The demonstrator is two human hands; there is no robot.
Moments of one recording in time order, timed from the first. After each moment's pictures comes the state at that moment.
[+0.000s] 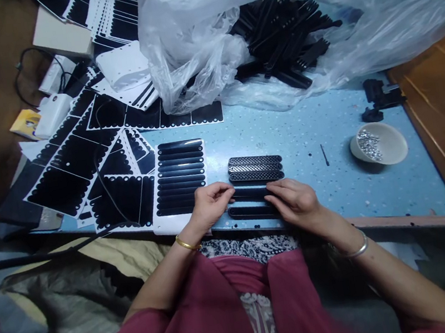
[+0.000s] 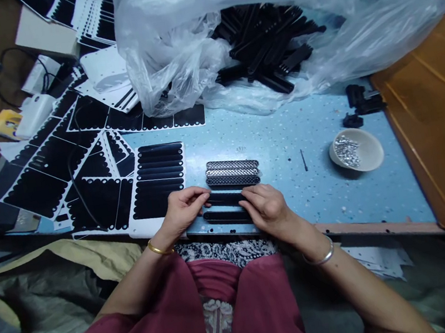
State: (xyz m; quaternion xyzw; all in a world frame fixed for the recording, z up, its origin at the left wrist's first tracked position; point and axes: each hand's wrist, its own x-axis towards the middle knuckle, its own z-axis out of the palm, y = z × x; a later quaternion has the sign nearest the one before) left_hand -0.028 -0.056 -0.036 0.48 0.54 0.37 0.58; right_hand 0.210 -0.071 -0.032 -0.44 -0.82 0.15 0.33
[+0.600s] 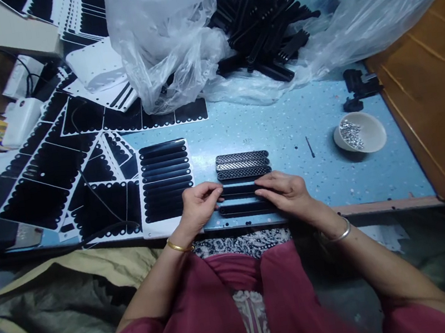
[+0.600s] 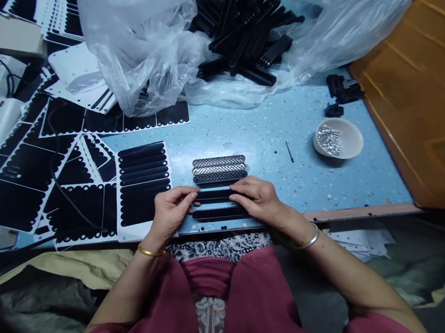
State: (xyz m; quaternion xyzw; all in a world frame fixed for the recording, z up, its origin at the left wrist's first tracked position) left_hand -0.026 -0.054 -0.035 0.49 0.55 0.38 0.56; right_hand 0.218 -0.066 -0.035 -0.48 -0.76 0.27 0.35
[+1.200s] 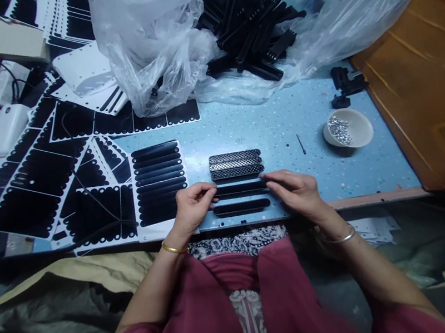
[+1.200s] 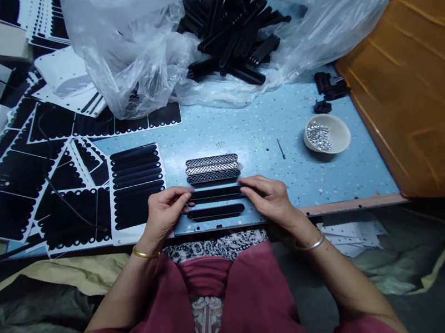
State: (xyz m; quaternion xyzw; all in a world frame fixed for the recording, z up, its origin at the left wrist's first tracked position) left_hand -0.026 -0.054 -0.032 0.49 0.55 0.38 0.57; right_hand 0.240 -0.083 -0.039 -0.56 -0.68 0.27 0.40
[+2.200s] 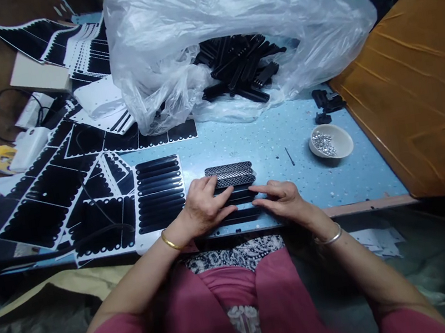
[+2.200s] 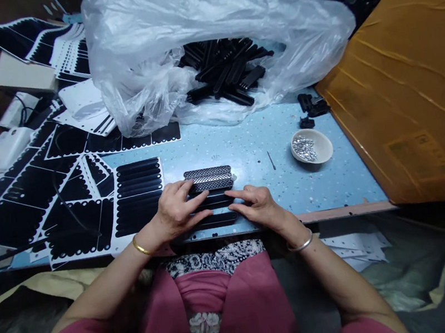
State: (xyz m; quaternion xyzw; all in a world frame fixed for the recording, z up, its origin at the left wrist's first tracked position) left_hand -0.015 -0.027 -0.016 0.92 0.28 0.25 -0.03; right_hand 0.249 -0.075 -0.043 -0.50 -0.77 0.22 0.34
